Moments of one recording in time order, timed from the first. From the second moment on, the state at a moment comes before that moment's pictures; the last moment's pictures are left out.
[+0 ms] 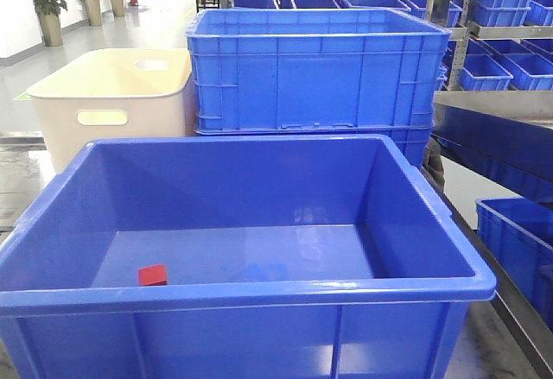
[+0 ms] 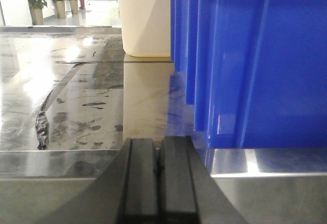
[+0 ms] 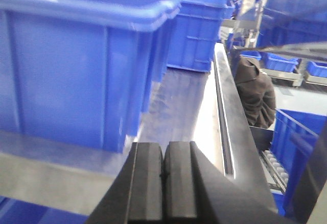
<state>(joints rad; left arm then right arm) 0.01 -0.01 0.03 0.00 0.13 -0.02 0.09 0.00 -0.05 0.28 0.21 -0.41</state>
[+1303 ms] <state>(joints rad) 0.01 -0.01 0.03 0.00 0.13 -0.02 0.03 -0.01 0.03 0.06 0.03 -0.13</state>
